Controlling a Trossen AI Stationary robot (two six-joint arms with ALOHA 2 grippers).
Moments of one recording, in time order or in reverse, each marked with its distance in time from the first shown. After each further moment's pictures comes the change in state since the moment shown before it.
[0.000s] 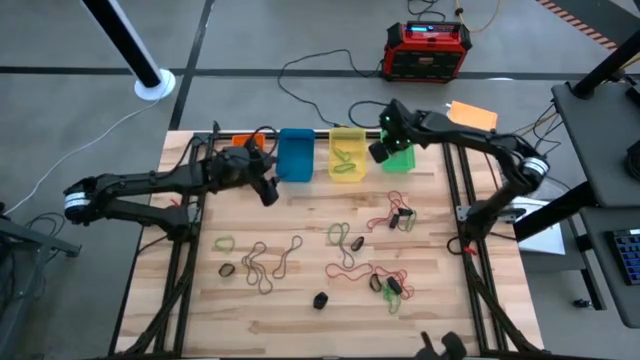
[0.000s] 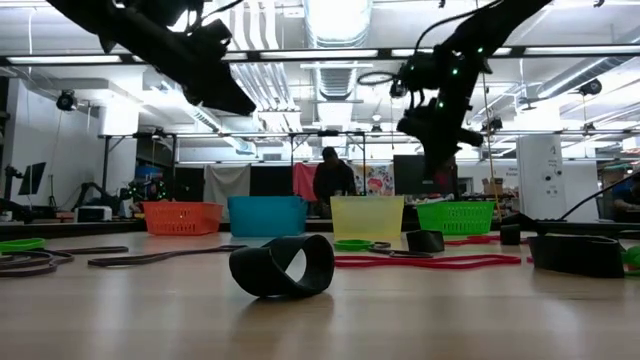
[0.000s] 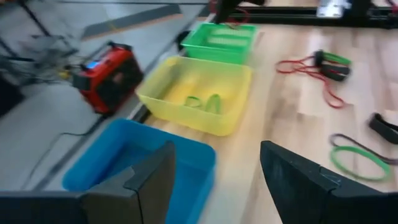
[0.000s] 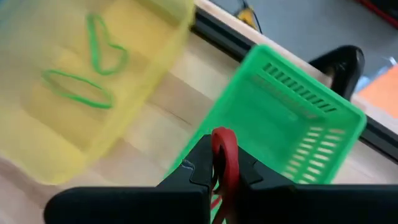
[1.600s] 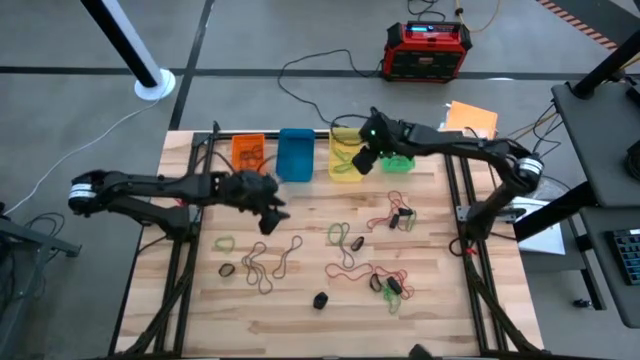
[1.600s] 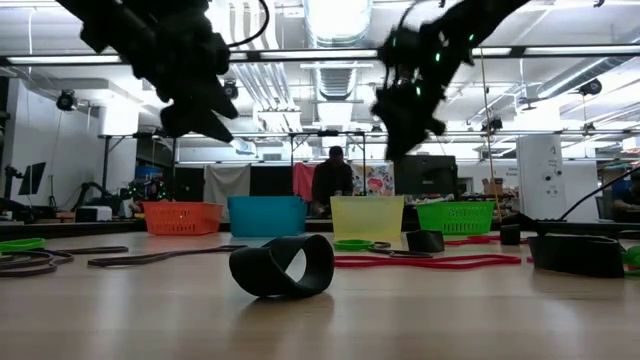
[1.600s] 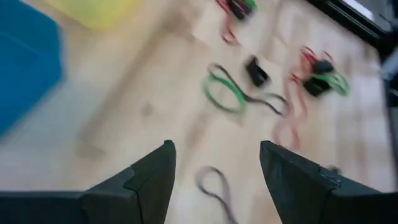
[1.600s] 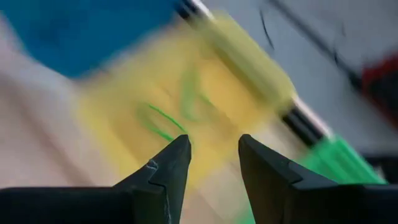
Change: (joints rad) left arm -0.211 0.060 0.000 -0.185 0.227 -0.551; right arm 0.216 -0.009 0.003 0.223 0.059 -0.135
